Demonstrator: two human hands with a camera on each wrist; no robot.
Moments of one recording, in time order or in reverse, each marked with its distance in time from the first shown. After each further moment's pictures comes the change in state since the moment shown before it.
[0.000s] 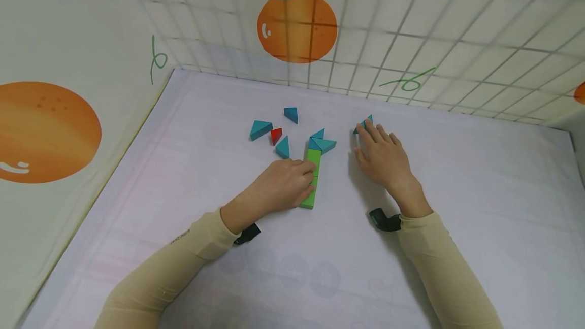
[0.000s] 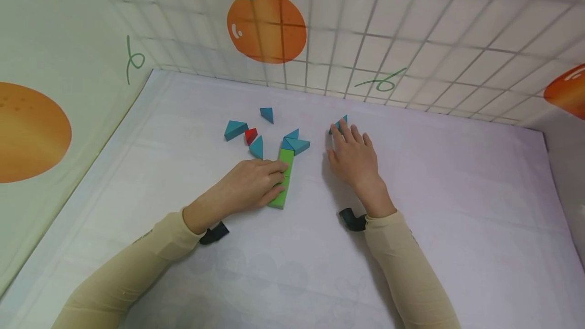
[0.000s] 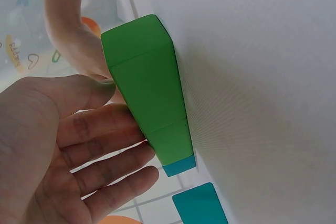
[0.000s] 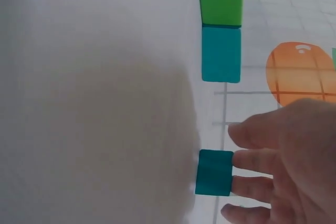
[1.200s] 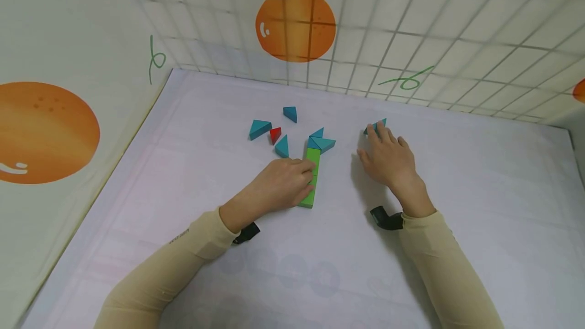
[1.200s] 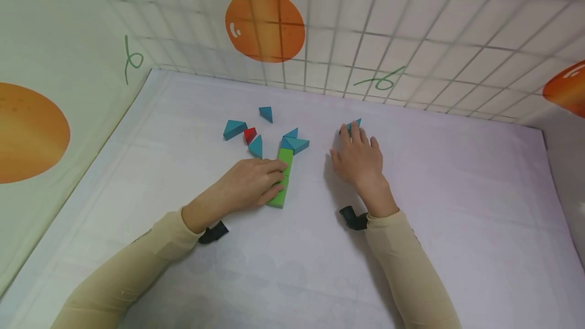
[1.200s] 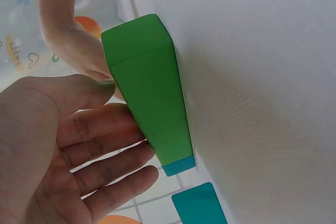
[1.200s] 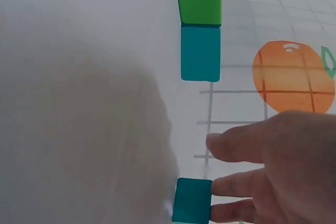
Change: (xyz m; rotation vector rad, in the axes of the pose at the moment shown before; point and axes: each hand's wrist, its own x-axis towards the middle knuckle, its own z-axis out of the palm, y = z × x) left_hand 0.000 -0.001 0.001 -0.009 -0.001 -0.001; right_hand -0.006 0.000 -0.012 -0.078 -0.125 0.087
